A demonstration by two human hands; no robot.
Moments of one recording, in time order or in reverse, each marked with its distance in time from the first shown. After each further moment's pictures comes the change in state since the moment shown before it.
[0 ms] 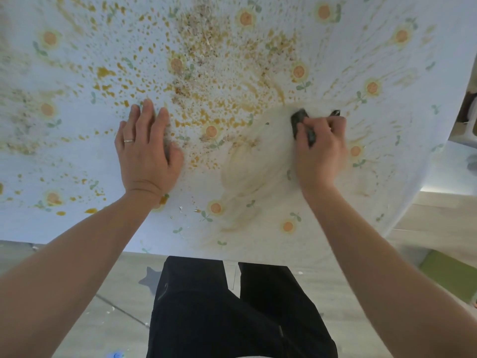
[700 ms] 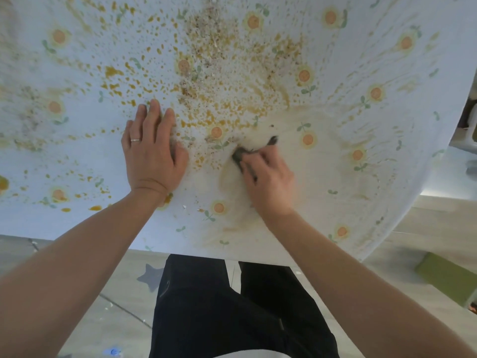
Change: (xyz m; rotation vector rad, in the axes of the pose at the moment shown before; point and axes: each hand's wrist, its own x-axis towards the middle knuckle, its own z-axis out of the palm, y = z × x) left_hand 0.000 0.000 0.000 -0.004 0.006 0.005; right_hand -0.074 -0.045 0.022 0.063 -0.161 -0.352
